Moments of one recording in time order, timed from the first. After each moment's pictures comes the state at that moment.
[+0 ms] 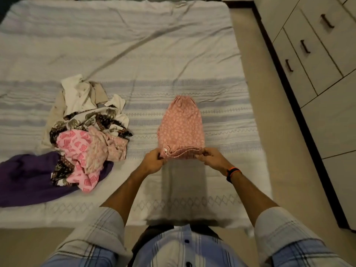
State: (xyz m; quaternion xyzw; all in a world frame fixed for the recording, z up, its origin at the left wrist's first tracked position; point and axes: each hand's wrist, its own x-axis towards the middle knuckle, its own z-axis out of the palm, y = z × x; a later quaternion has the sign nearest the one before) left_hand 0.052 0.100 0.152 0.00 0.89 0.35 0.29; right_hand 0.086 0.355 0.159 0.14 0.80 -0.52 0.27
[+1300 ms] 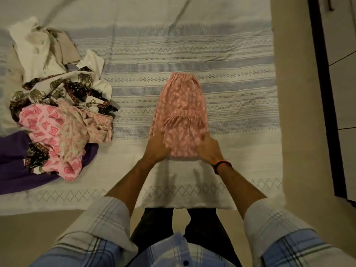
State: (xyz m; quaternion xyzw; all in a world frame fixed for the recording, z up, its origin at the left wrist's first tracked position) left_hand 0.018 0.140 0.062 -0.06 0.88 0.35 0.32; right_hand 0.051 0.332 0.051 0.23 0.84 -0.40 0.28
